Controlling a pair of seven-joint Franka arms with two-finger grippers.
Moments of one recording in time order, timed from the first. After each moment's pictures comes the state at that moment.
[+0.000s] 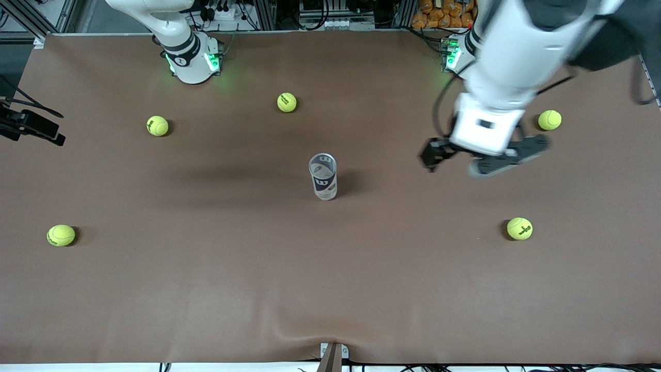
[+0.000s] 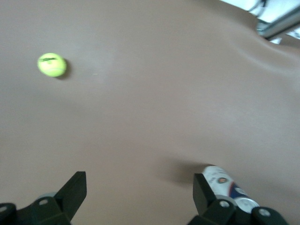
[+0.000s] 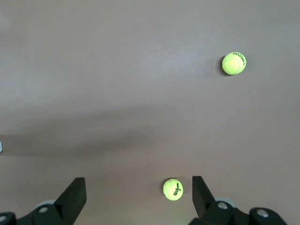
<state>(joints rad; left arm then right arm) -0.50 0.28 0.08 -1.22 0.01 1.55 -0.81 0.01 0.03 -0.10 -1.51 0.01 1.50 0.05</state>
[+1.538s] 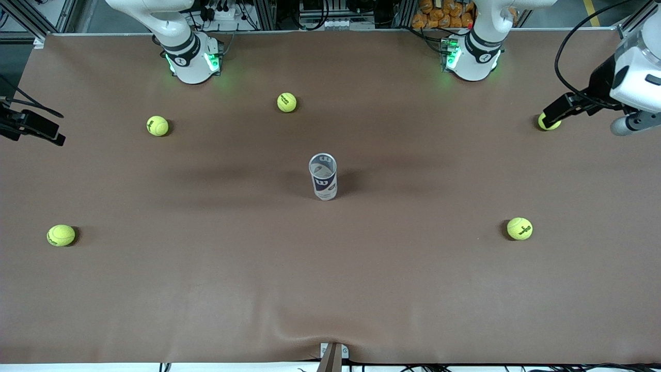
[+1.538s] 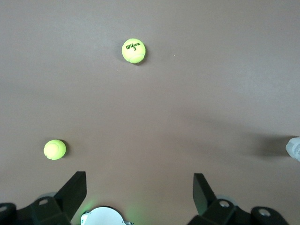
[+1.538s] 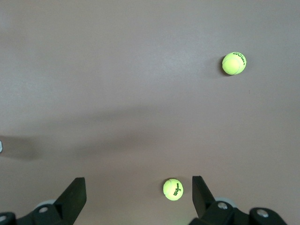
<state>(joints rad) -0.13 -0.09 0.00 -1.66 0.01 1.51 -0.41 0.01 0.03 -0.10 -1.51 0.01 1.50 0.05</state>
